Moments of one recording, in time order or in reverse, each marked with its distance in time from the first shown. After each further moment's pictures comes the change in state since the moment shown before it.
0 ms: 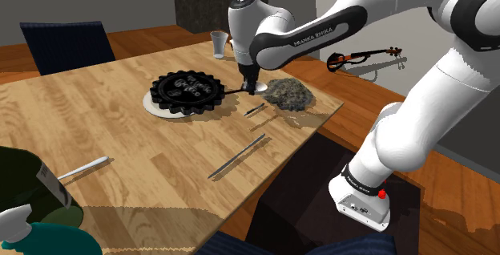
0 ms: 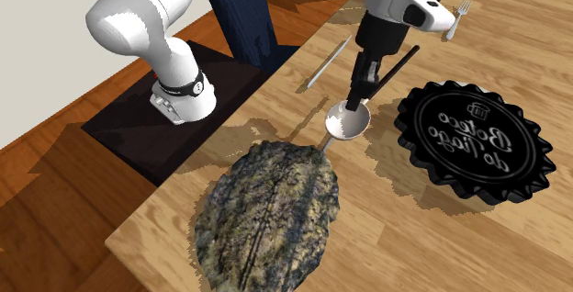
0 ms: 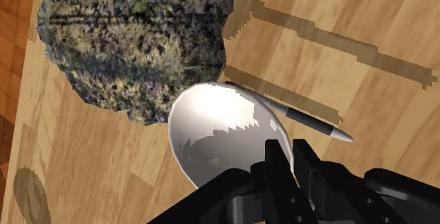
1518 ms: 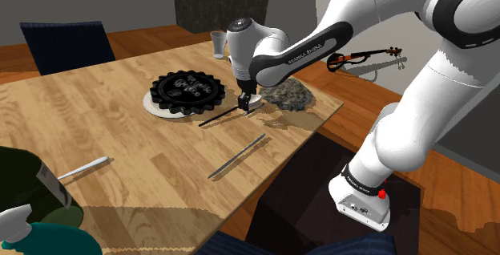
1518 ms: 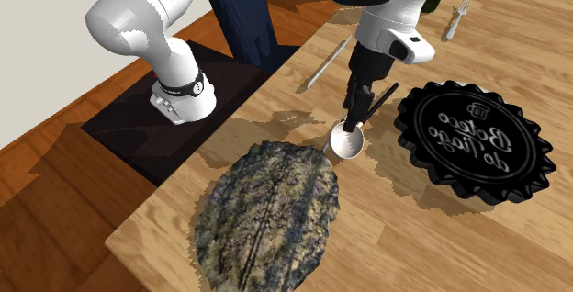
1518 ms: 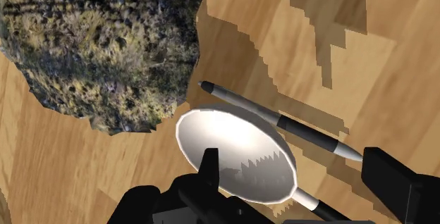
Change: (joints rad) arm -0.006 0.077 -0.003 -0.063 -0.042 0.129 0.060
